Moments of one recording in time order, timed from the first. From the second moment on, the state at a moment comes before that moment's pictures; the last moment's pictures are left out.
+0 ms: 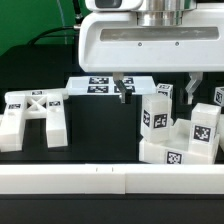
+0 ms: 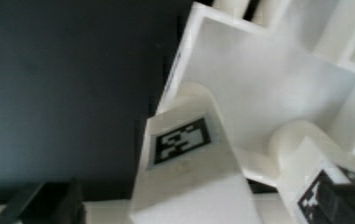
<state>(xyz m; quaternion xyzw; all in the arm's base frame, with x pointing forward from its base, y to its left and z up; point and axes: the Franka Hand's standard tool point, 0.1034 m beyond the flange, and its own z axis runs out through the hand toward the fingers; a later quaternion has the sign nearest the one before) 0.628 0.025 0.084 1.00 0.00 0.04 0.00</state>
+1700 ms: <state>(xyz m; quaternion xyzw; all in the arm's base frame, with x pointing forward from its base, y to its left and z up) 0.626 0.031 0.083 0.93 -0.35 0.04 -0.02</state>
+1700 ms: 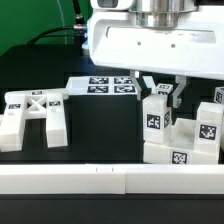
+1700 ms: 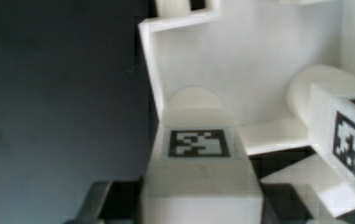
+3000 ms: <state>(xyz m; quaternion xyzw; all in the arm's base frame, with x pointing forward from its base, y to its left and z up) 0.626 0.045 0.082 0.93 -0.35 0.03 -0.03</state>
